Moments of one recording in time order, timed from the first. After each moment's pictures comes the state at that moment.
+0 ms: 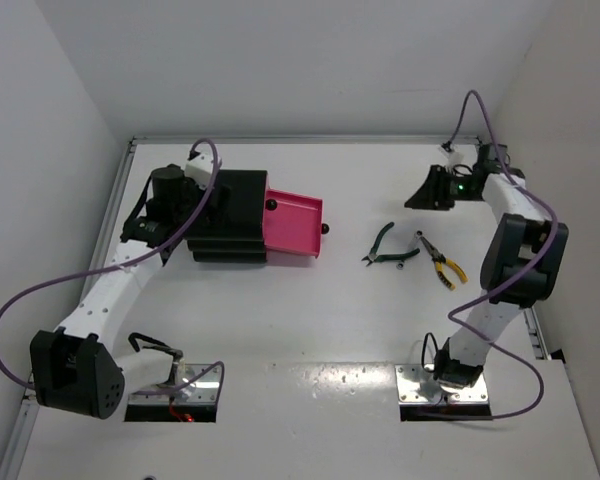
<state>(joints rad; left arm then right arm) -0.16 1.17 0.95 -0.24 0.03 0.23 -0.23 1.87 1.39 -0.59 -0.97 -0.13</state>
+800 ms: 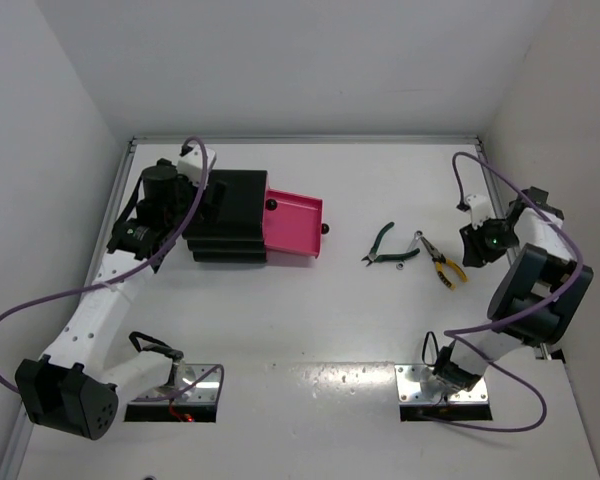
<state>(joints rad) -0.21 1.07 1.03 -0.36 -0.07 0.23 -0.52 1.62 1.08 -0.86 -0.44 -1.02</state>
